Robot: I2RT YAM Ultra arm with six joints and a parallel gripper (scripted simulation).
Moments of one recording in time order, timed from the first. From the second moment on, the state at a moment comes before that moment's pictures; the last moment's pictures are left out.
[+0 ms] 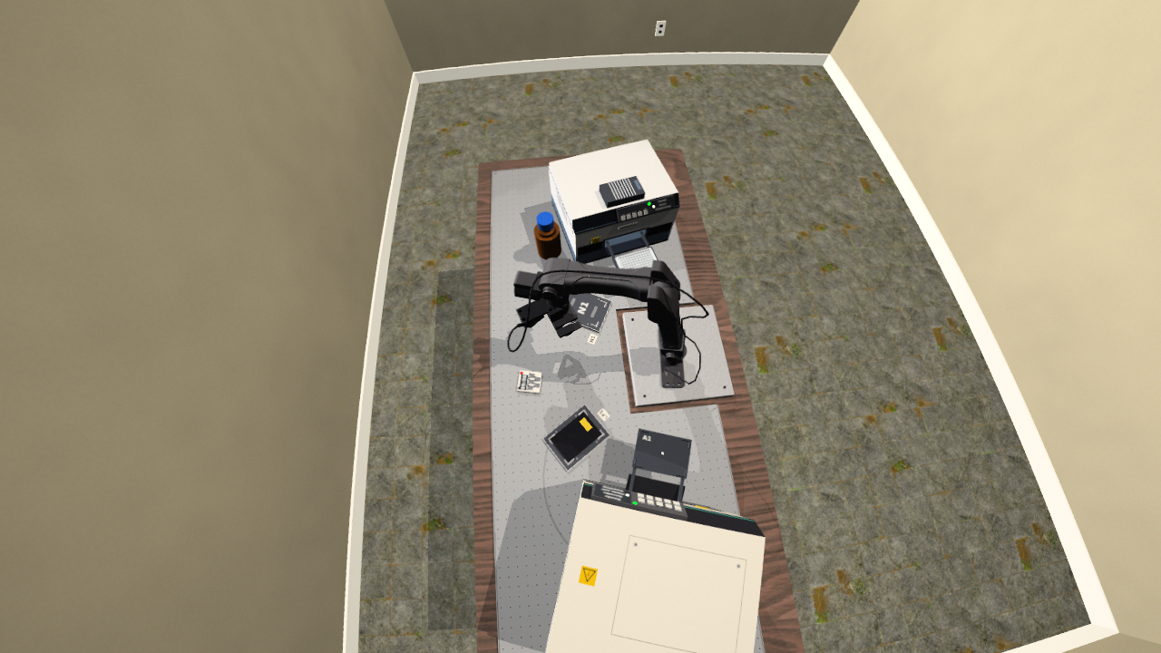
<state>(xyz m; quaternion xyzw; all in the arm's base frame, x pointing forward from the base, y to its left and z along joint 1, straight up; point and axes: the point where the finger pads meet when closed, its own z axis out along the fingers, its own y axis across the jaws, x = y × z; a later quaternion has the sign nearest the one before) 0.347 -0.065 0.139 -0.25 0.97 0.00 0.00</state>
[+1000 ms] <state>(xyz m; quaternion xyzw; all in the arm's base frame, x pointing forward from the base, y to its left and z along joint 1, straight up) 0.301 -0.161 0.149 -0.22 0.98 0.00 0.00</state>
